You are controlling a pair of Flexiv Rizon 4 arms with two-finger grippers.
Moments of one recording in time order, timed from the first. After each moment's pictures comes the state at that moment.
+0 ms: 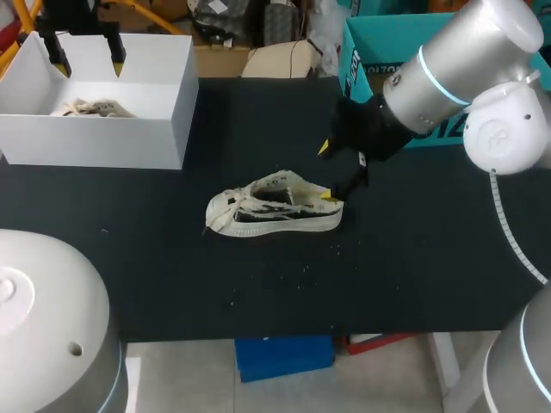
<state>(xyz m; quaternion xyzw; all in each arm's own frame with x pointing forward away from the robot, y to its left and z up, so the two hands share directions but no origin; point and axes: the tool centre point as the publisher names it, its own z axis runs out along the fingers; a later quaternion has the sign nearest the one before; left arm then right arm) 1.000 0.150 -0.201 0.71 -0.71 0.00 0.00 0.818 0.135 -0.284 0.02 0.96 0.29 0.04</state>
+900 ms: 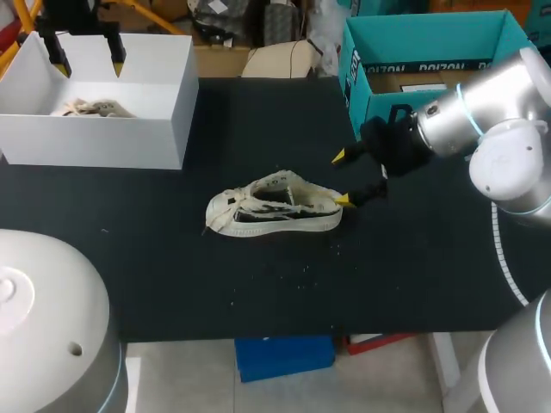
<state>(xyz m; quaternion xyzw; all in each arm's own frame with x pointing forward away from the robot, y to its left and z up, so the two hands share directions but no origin) 1.000 0.151 -0.201 0.71 -0.71 0.00 0.00 0.871 0.106 -0.361 0.01 0.92 0.40 0.03</state>
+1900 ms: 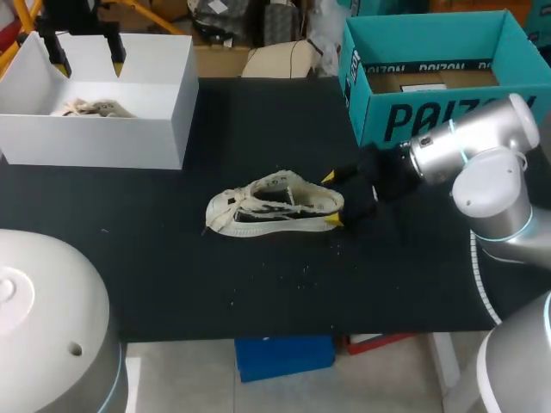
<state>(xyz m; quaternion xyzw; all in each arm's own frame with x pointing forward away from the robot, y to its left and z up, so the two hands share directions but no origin) 1.000 0.151 -0.201 0.71 -0.71 0.00 0.00 0.868 0.126 -0.419 0.02 0.88 0.47 0.00</state>
